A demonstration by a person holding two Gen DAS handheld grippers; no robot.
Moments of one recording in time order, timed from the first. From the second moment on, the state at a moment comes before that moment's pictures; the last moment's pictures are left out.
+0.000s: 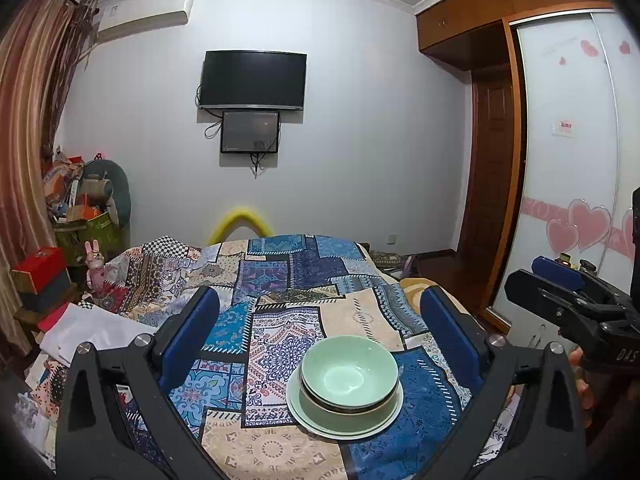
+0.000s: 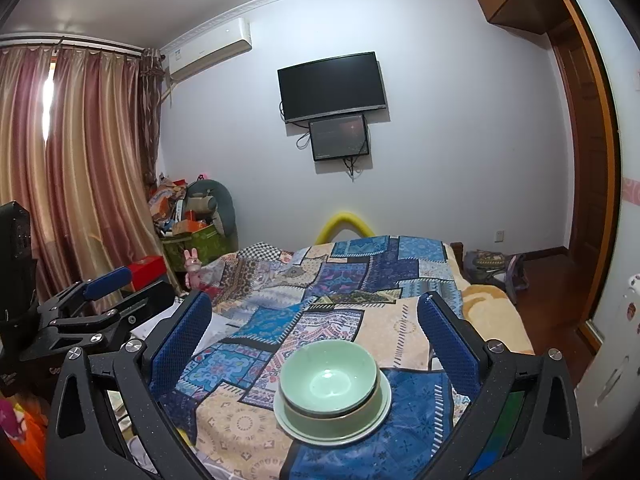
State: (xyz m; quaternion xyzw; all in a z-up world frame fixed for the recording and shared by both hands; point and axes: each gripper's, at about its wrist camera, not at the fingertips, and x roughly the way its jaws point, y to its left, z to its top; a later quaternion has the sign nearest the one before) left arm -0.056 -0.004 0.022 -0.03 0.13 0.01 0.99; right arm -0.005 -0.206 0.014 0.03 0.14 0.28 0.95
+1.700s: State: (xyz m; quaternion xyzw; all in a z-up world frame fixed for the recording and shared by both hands) left arm -0.050 -0.006 0.017 -0.03 0.13 -0.01 0.99; right arm -0.006 -0.206 0.017 0.04 0.14 0.29 0.95
